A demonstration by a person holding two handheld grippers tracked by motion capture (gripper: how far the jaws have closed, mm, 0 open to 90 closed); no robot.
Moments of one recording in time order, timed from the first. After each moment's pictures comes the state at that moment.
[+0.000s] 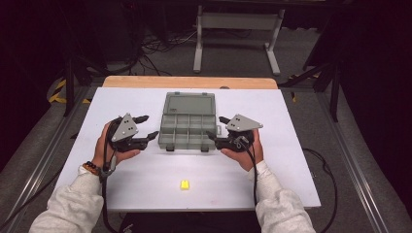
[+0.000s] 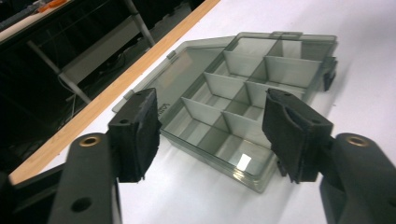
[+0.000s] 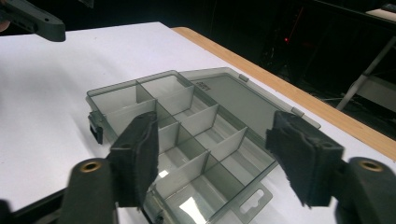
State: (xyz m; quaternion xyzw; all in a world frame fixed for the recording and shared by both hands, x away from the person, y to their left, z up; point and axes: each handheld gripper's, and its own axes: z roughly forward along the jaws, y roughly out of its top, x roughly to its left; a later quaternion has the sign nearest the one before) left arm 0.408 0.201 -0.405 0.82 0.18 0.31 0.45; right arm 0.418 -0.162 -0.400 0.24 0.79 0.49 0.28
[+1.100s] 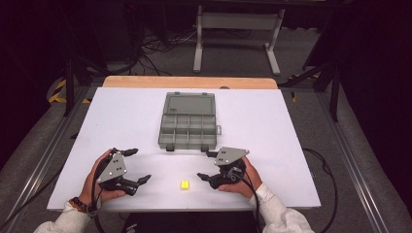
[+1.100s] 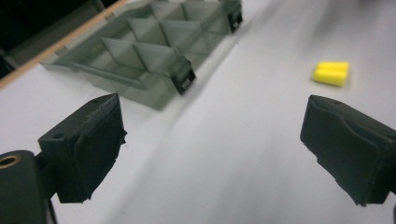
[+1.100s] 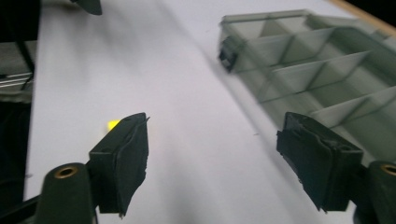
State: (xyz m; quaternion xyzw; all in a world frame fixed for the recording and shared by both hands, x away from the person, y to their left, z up) left arm 0.332 0.224 -0.467 0.84 0.17 0.24 0.46; right arm 0.360 -0.142 -0.446 0.14 0.87 0.45 0.15
